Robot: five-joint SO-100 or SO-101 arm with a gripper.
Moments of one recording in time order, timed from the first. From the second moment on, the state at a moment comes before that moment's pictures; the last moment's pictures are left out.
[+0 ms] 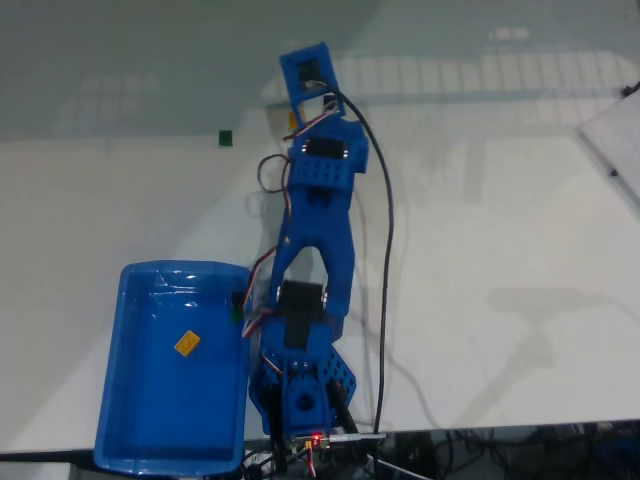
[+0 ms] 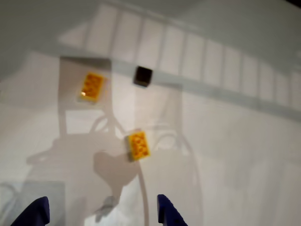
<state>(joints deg) 14.5 110.4 117.7 43.4 -110.3</state>
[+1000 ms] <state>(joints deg) 17.3 79.3 103.4 34.1 -116.8</state>
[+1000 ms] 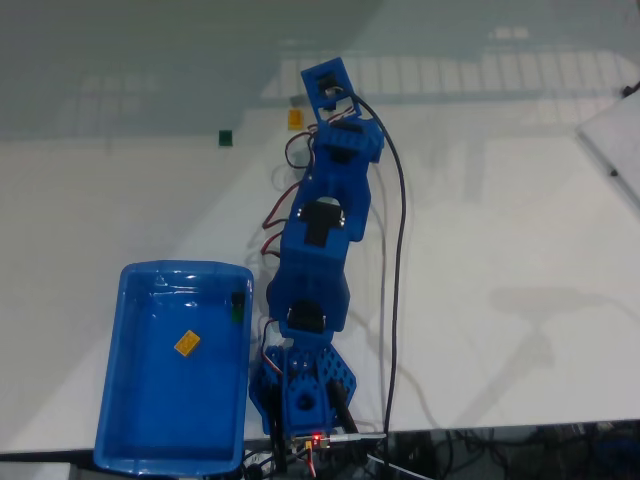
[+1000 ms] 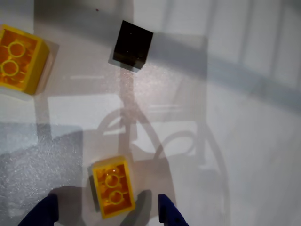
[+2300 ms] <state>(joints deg) 17.6 74.8 99.0 38.5 -116.8</state>
